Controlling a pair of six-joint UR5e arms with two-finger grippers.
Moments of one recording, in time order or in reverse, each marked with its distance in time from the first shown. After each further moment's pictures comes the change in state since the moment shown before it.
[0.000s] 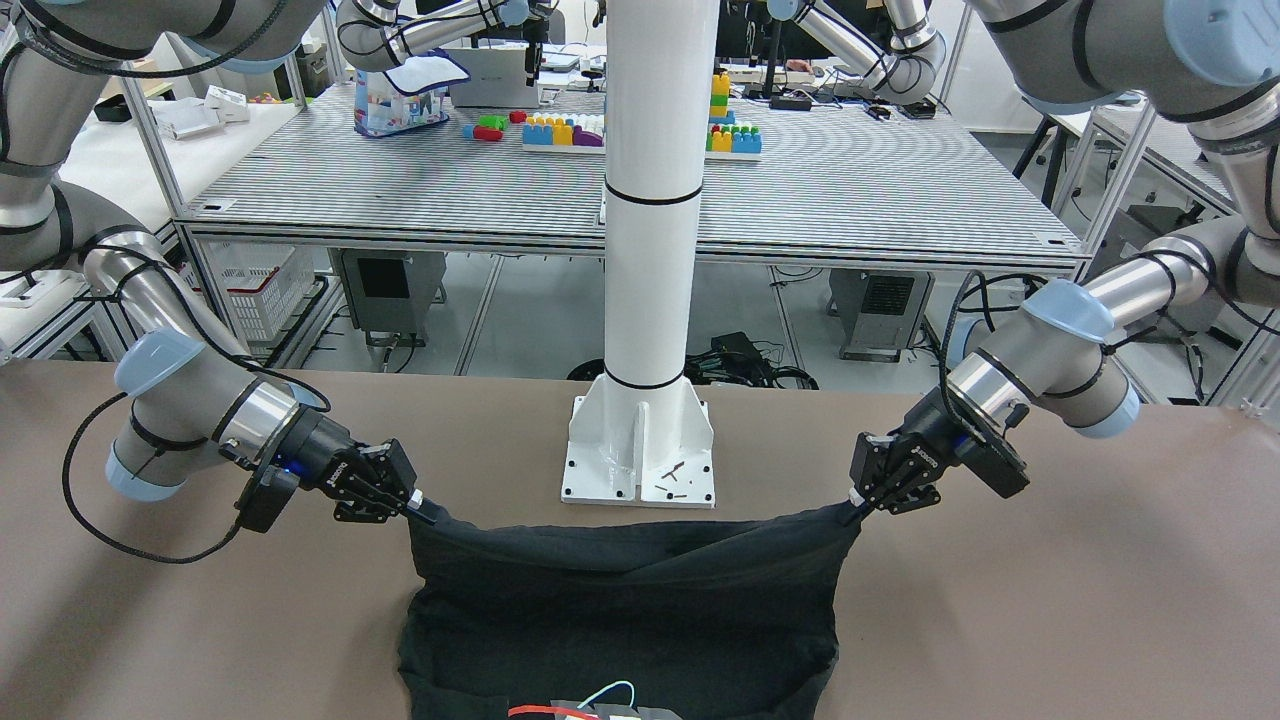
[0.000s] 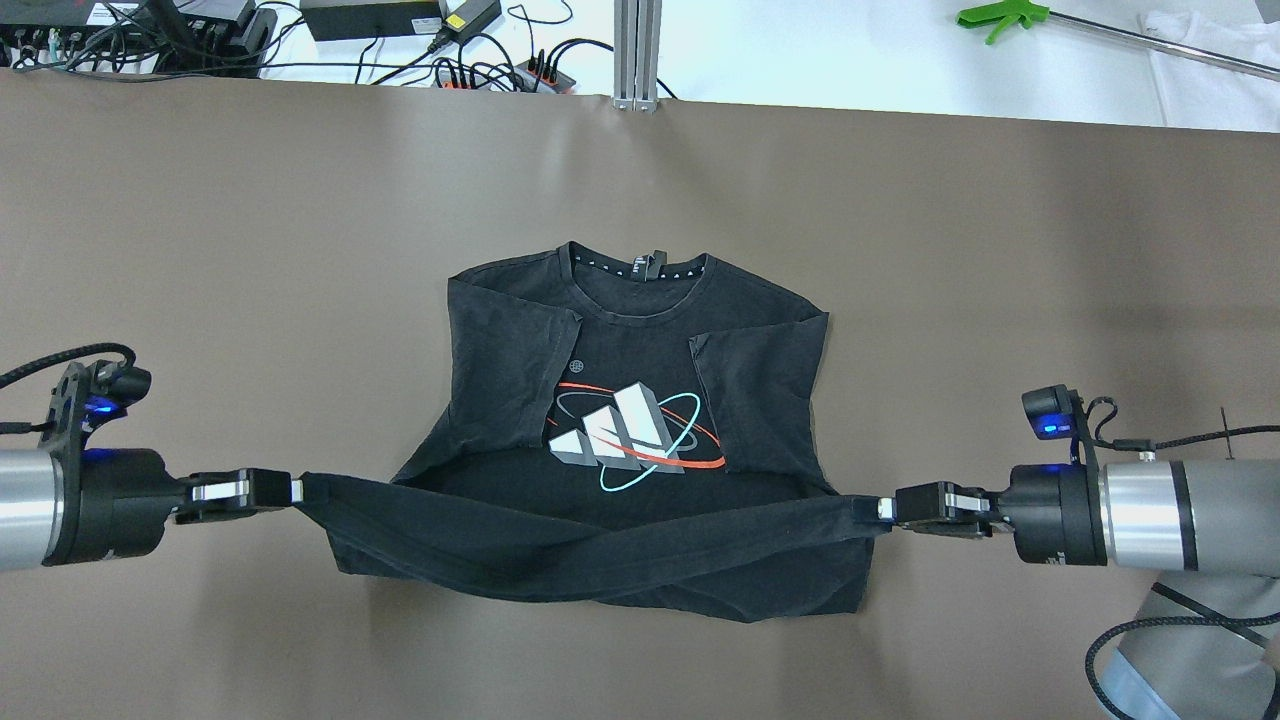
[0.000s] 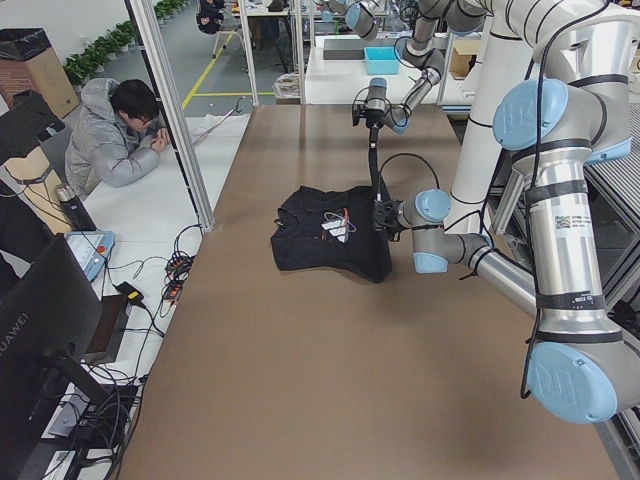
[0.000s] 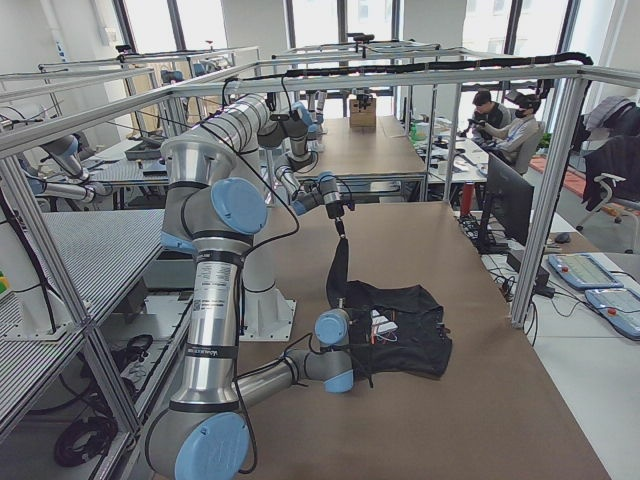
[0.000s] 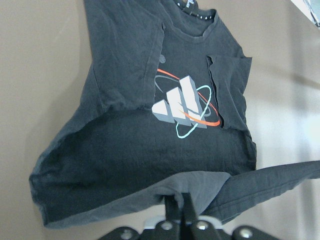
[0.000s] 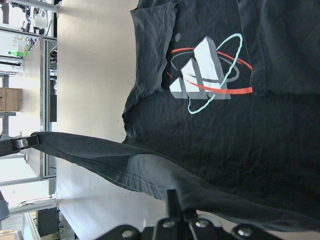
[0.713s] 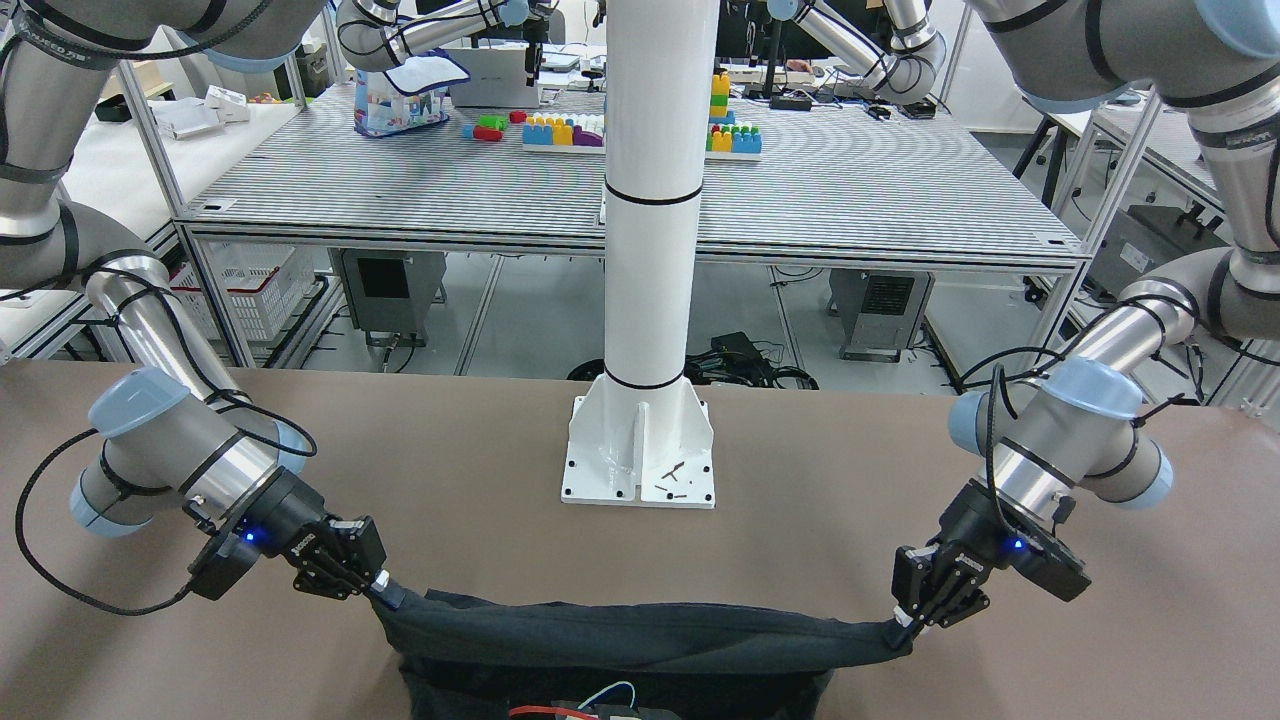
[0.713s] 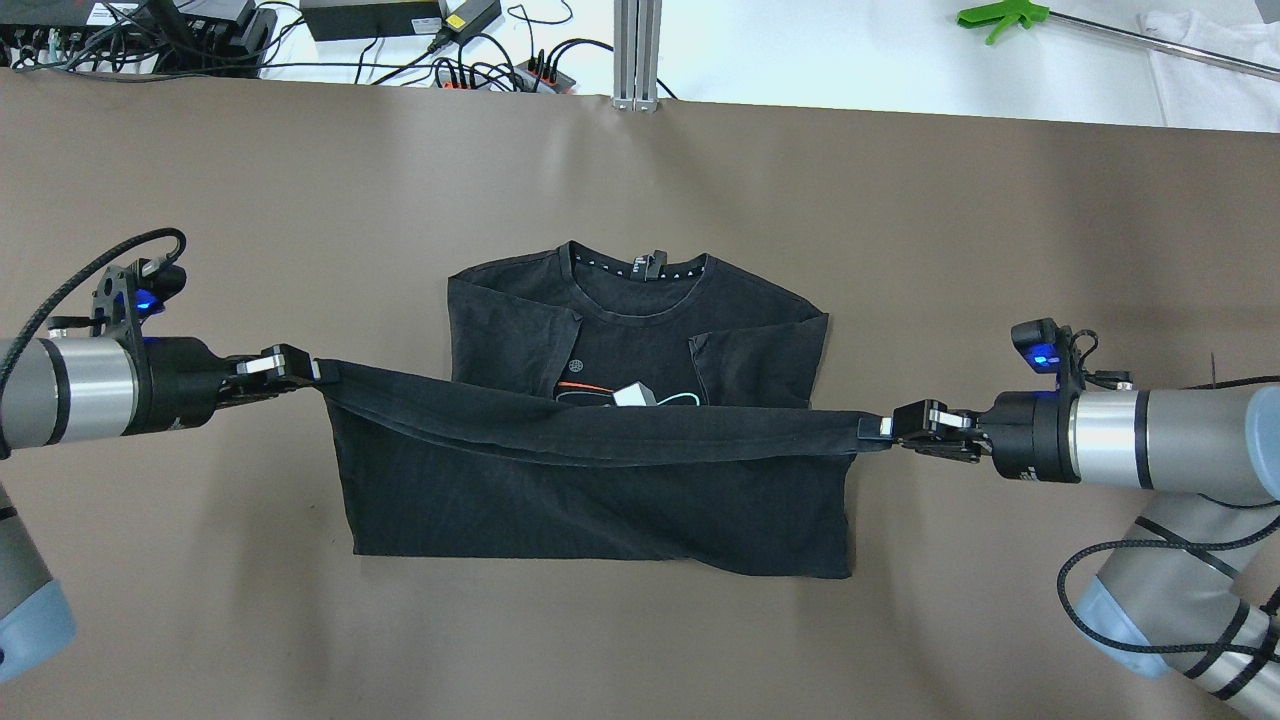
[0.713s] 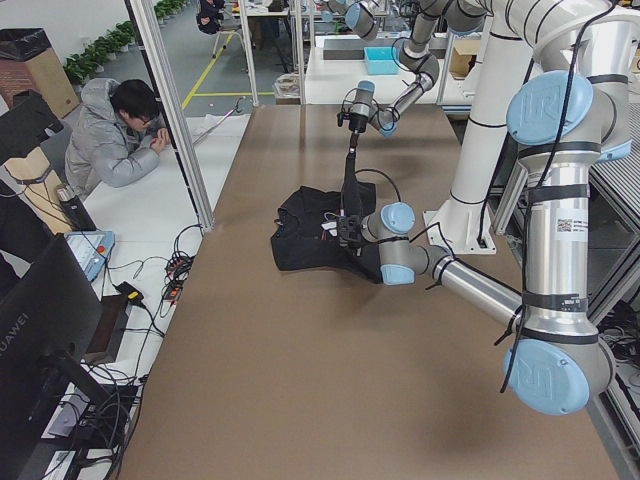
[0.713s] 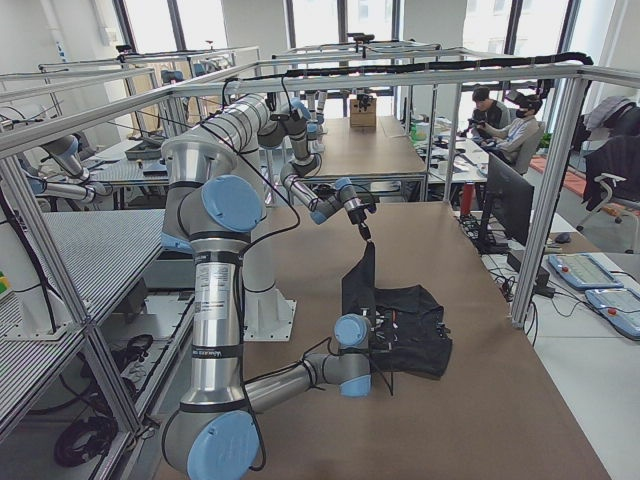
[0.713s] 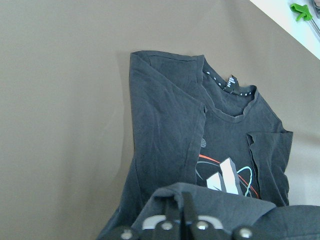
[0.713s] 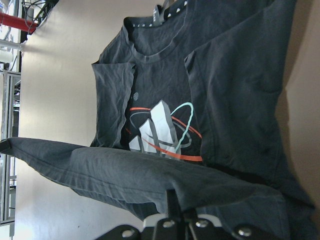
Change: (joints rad) left arm -0.163 -0.154 0.234 0.002 -0.002 -0.001; right arm 0.097 0.089 -0.127 -0.098 -0.013 -0.052
